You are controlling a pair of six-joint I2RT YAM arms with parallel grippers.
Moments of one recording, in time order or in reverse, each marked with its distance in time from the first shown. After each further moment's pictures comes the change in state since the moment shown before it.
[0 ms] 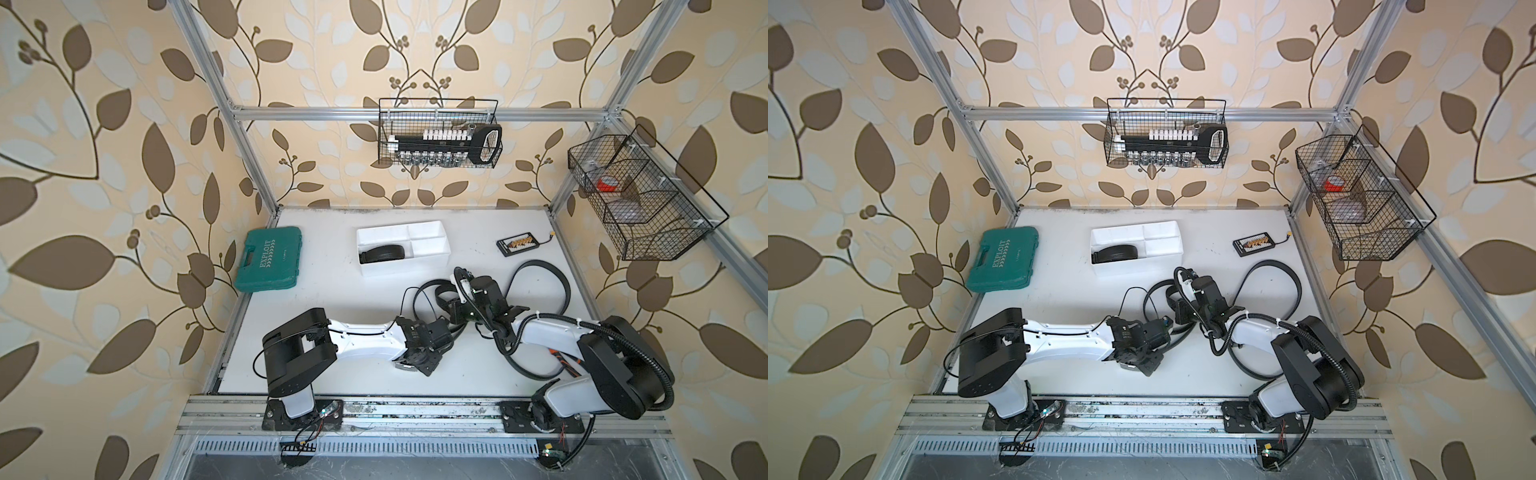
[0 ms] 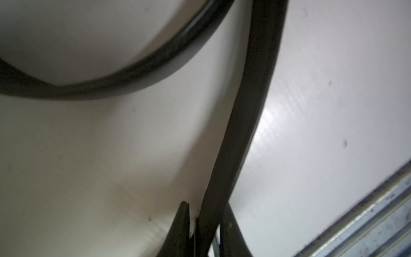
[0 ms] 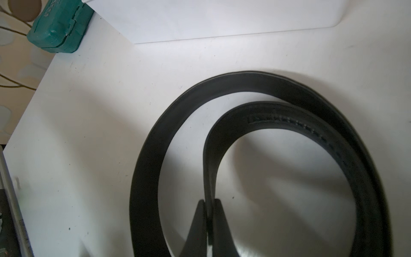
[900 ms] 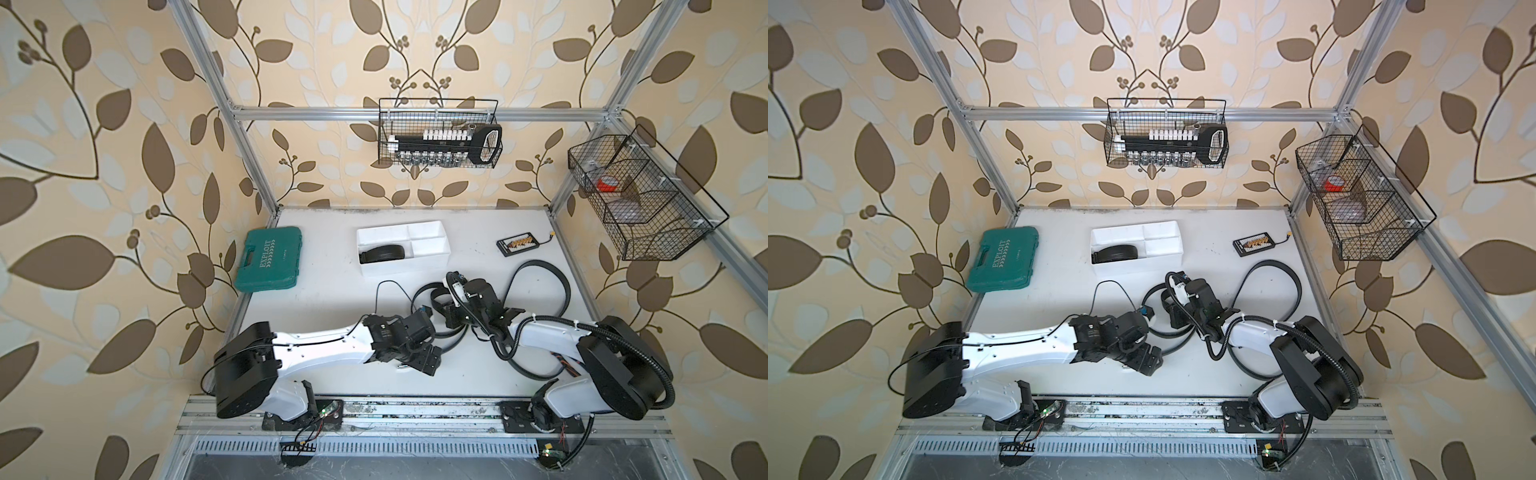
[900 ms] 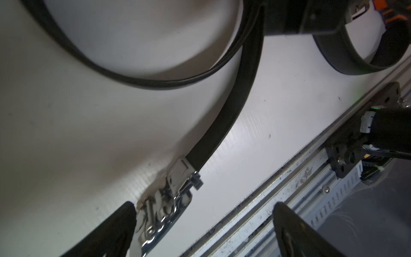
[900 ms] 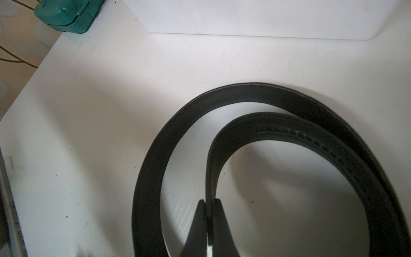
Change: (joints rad) left arm 0.026 -0.180 -0.031 0.031 0.103 -0.158; right arm 0.057 0.011 0.001 0.024 0.006 -0.059
